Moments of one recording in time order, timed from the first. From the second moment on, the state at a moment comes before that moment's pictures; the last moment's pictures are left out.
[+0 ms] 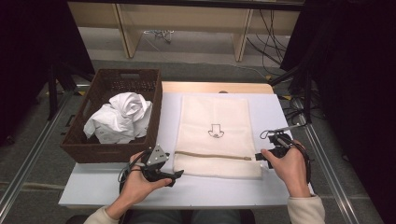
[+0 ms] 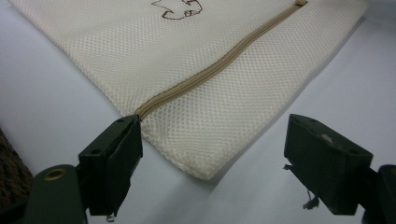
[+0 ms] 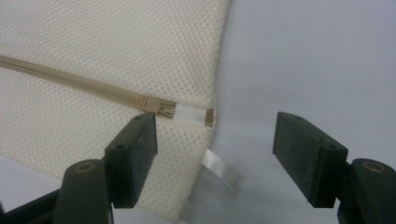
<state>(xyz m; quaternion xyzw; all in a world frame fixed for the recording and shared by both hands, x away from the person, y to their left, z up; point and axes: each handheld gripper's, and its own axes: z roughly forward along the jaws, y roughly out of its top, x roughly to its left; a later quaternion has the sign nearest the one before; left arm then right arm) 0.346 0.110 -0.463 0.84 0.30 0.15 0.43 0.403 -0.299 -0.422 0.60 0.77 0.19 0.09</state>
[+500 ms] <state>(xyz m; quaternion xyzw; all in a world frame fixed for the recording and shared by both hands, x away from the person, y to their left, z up) 0.350 0.107 -0.466 0.85 0.32 0.13 0.40 0.402 -0.288 -0.421 0.65 0.74 0.16 0.04</state>
